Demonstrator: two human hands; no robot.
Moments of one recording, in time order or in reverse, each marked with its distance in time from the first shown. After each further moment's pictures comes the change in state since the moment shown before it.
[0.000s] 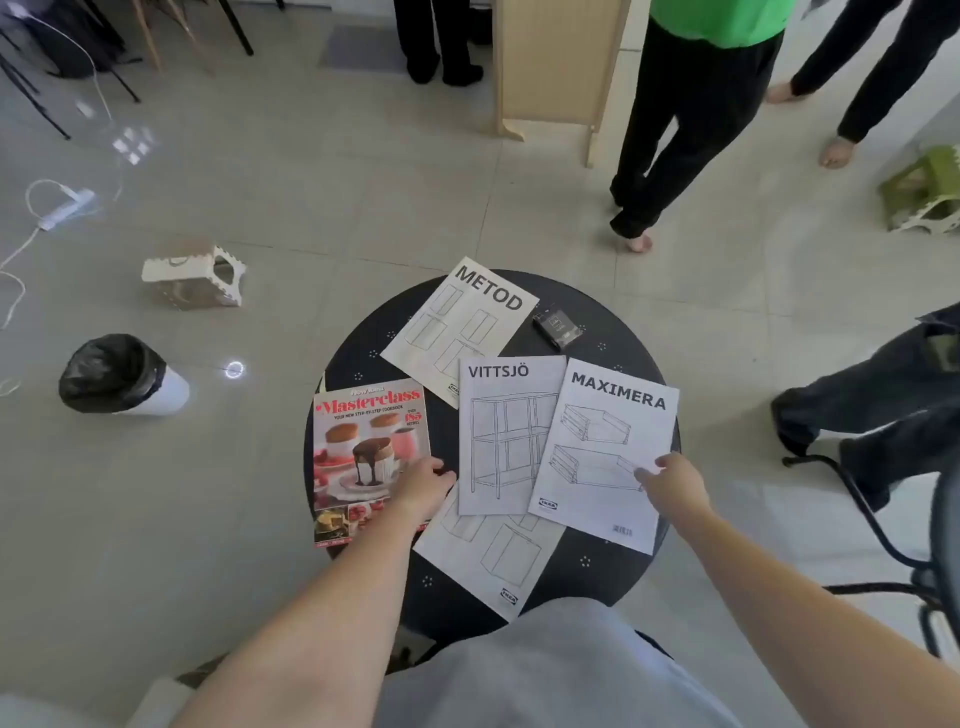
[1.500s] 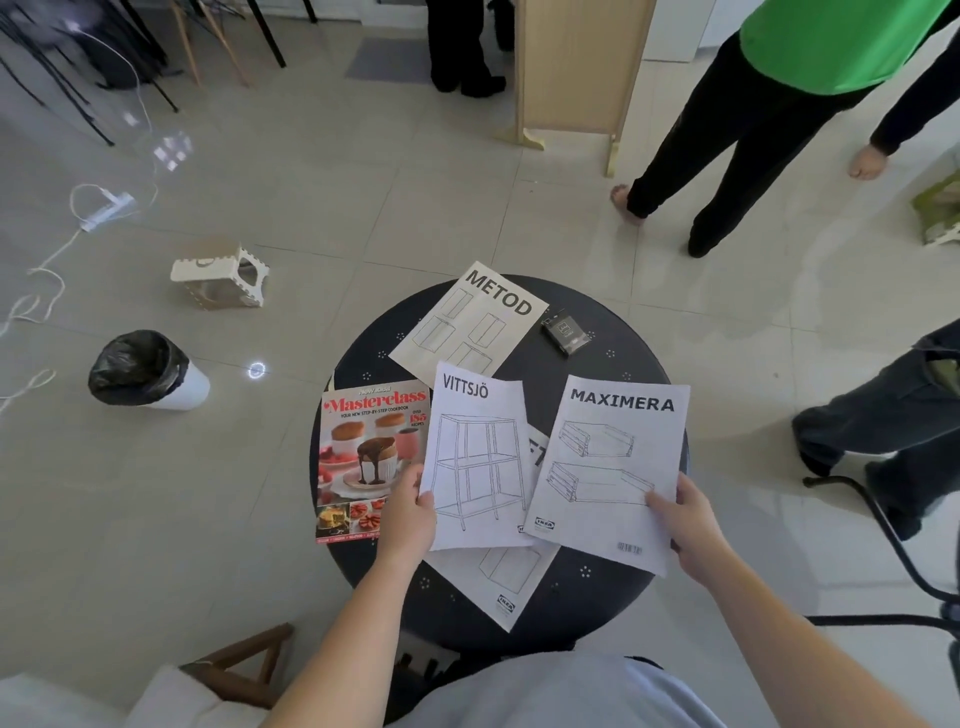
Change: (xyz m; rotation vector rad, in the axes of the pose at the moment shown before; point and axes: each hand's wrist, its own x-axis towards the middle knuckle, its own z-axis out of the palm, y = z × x) left_hand -0.054 -0.012 0.015 -0.279 0.245 0.056; right_hand -0.011 0.029 0.000 0.590 -0.155 0.069
